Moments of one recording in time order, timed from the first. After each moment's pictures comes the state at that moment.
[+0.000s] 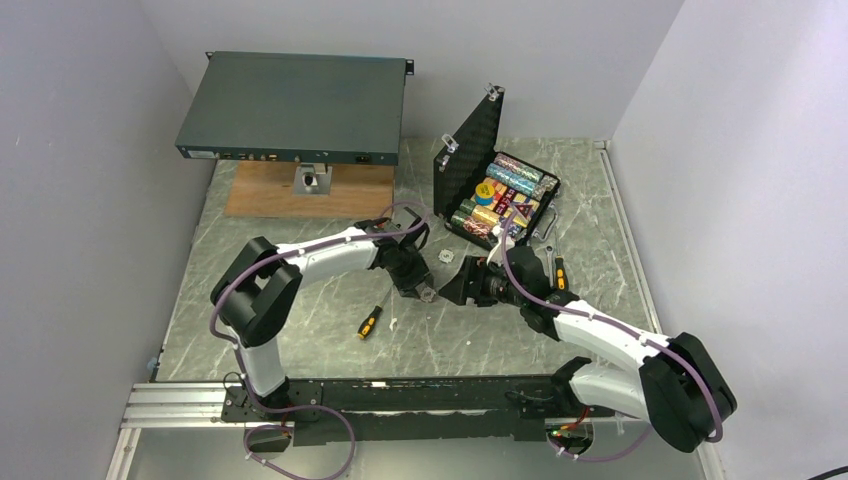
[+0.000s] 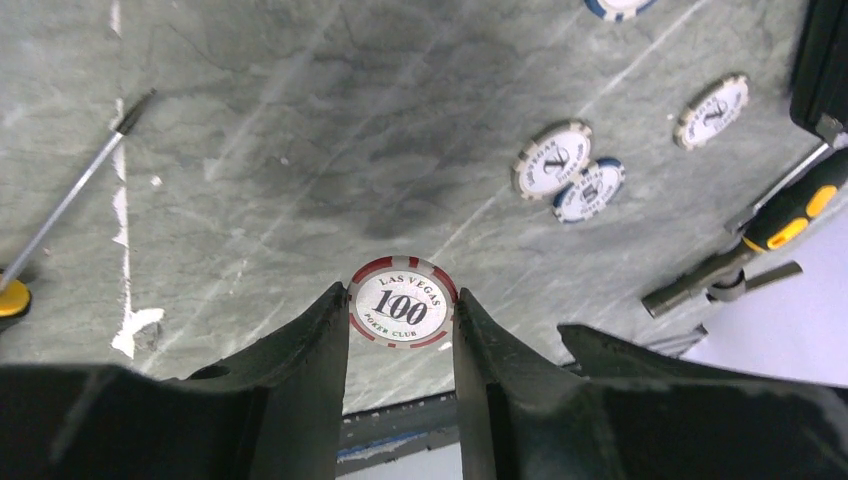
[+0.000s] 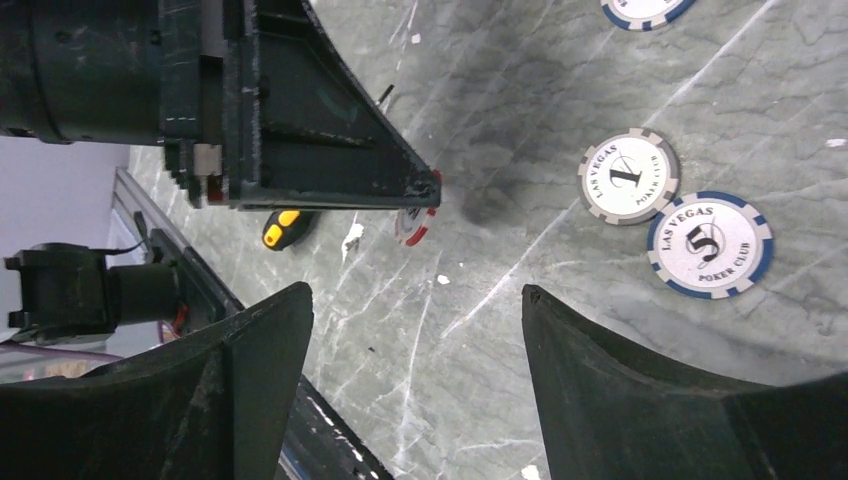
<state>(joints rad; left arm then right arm) -0.78 1.80 1.21 -0.57 0.11 -1.24 0.58 1.10 0.40 0.17 -0.32 0.68</state>
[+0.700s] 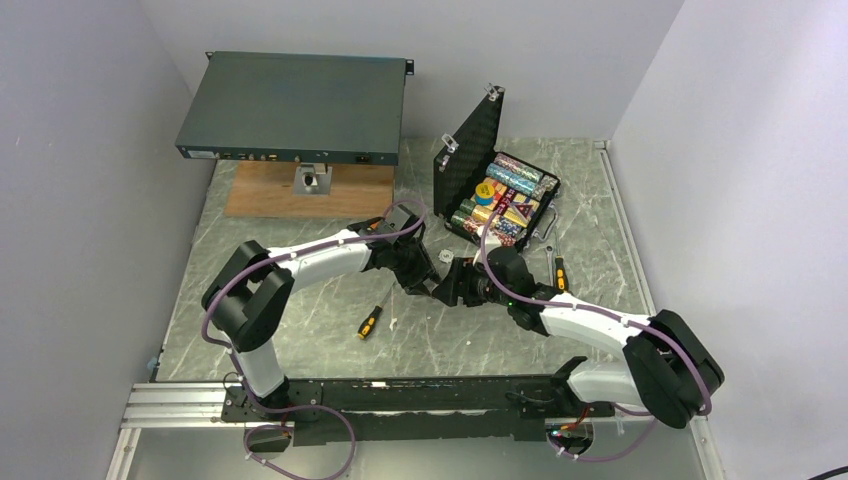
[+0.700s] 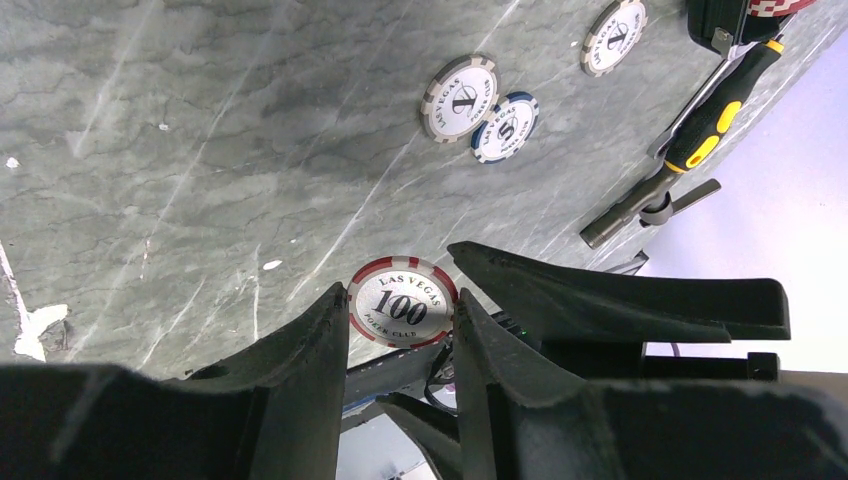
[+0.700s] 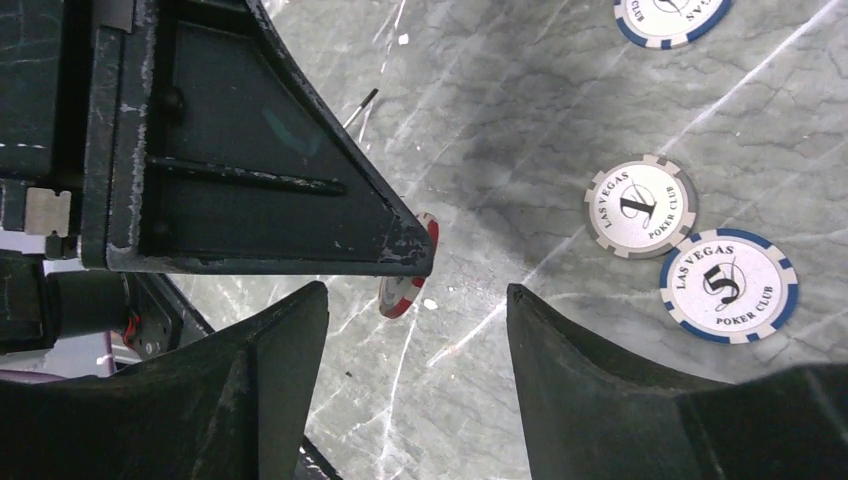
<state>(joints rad) -0.76 1.75 1.15 -0.42 0.27 -1.24 0.65 1.22 0.44 0.22 -0.22 0.63</state>
